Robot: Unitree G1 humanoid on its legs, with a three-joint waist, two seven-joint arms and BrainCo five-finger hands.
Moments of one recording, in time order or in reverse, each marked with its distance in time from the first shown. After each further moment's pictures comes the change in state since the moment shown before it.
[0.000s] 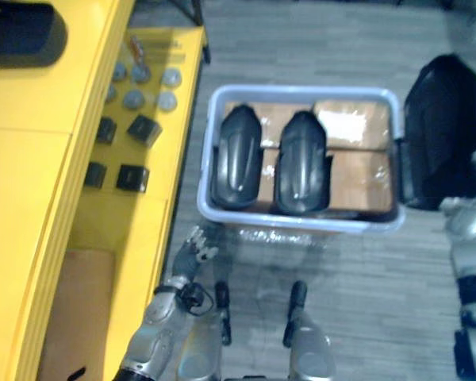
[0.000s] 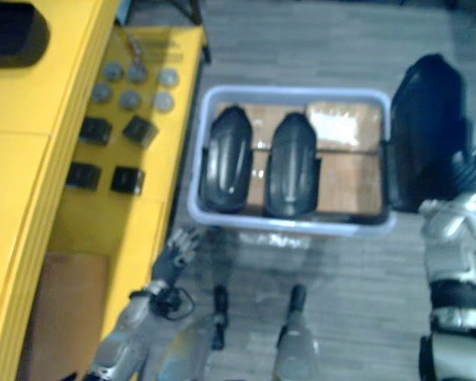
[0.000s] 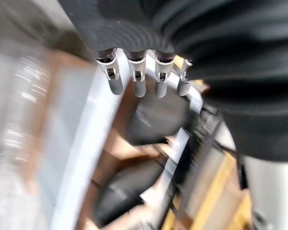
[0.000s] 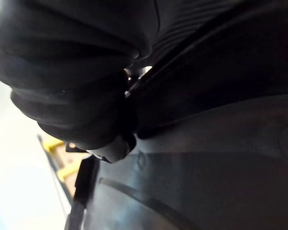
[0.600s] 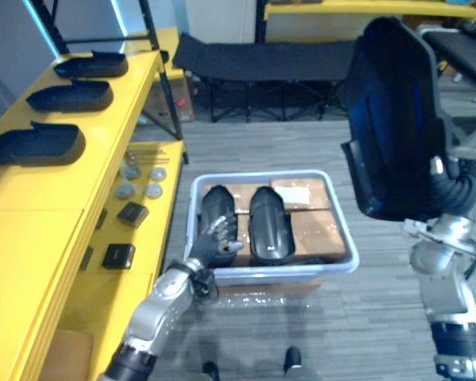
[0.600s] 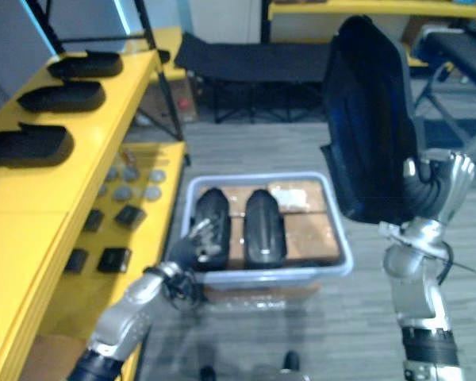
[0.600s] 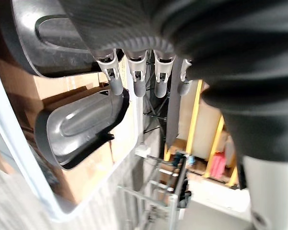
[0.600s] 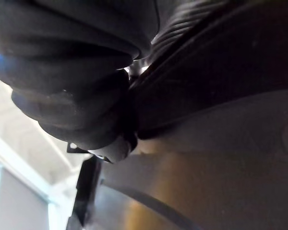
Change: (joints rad) left arm -0.227 0.027 -0.056 0.124 0.108 0.324 -0.069; right arm 0.128 0.123 -0.003 -0.381 -0.173 -0.265 -0.008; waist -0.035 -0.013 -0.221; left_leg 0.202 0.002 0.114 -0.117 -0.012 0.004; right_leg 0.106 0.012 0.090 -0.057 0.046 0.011
